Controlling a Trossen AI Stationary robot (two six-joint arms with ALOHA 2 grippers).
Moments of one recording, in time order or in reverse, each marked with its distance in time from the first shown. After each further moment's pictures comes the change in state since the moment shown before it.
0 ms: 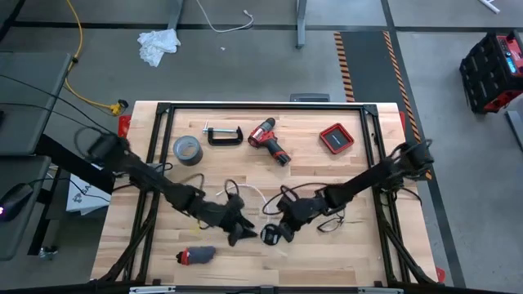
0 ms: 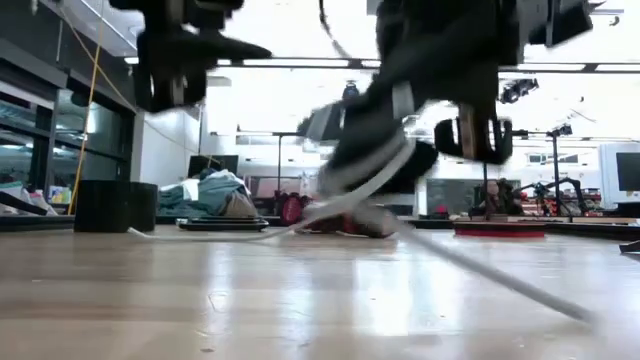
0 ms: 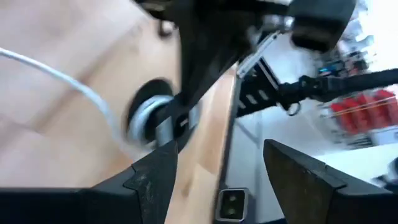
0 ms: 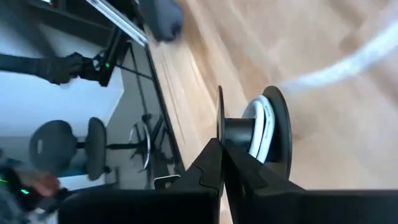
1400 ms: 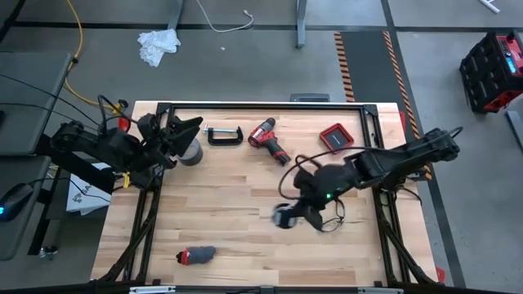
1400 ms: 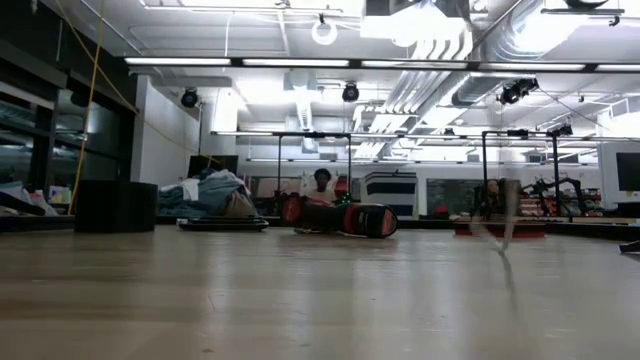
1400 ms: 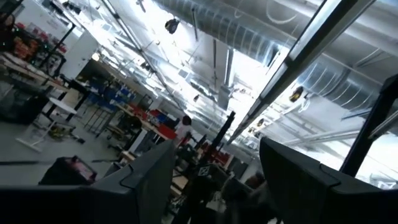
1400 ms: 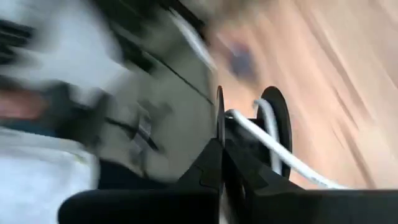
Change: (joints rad) left arm 0.131 -0.689 0.002 0.349 -0.474 0.785; right arm -0.025 -0.279 0.504 -0.867 -0.059 -0.257
